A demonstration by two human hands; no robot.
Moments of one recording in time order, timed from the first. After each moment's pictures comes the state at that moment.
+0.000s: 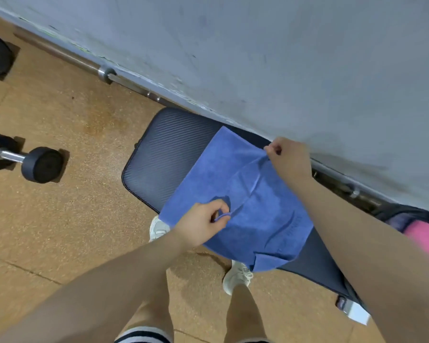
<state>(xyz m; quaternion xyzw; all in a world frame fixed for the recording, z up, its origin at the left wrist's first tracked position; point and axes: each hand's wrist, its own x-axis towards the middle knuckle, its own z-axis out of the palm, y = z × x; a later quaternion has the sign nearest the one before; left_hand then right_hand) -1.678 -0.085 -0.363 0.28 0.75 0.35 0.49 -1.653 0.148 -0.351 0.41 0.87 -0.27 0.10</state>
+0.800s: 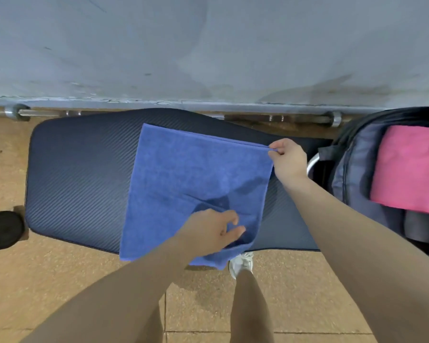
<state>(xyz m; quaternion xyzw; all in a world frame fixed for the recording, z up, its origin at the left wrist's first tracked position) -1.552 0.050 -0.426 0.54 0.68 0.03 0.49 -1.450 0.234 -0.461 0.65 0.62 -0.44 -0.01</state>
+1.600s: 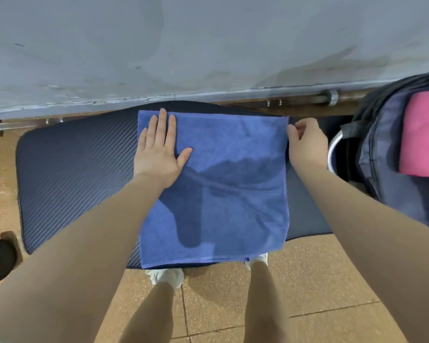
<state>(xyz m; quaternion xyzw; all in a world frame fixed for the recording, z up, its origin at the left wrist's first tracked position) -1.705 0.068 -0.493 0.53 0.81 -0.05 0.24 -1.472 0.210 -0.461 0.71 0.63 -0.31 -0.06</state>
